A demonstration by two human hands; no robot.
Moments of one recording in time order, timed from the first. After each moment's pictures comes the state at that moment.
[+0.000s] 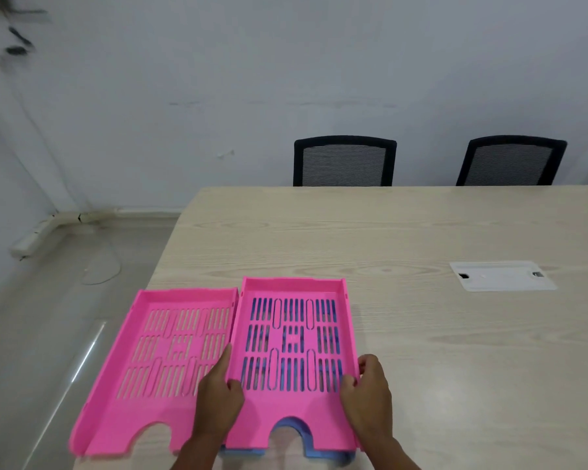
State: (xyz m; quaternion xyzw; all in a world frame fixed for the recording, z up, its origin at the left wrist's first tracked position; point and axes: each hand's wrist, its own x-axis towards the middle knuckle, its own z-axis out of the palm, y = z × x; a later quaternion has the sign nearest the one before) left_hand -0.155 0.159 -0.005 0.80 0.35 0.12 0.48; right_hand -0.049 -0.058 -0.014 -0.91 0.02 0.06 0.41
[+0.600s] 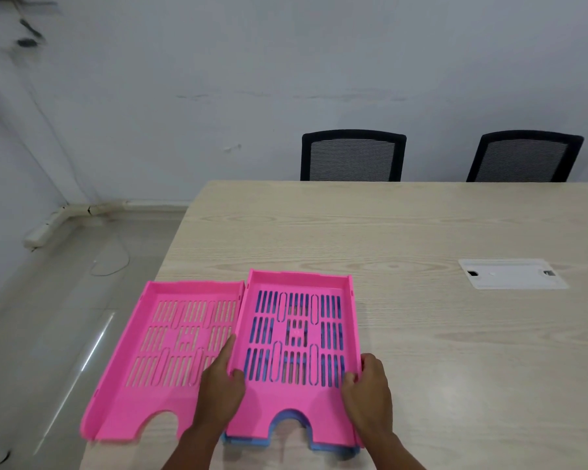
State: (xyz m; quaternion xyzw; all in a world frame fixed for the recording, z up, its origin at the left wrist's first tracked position) left_hand -0.159 0.171 -0.012 0.80 0.34 0.10 0.48; right_hand -0.051 -0.052 -0.022 -0.92 0.01 0.08 0.38
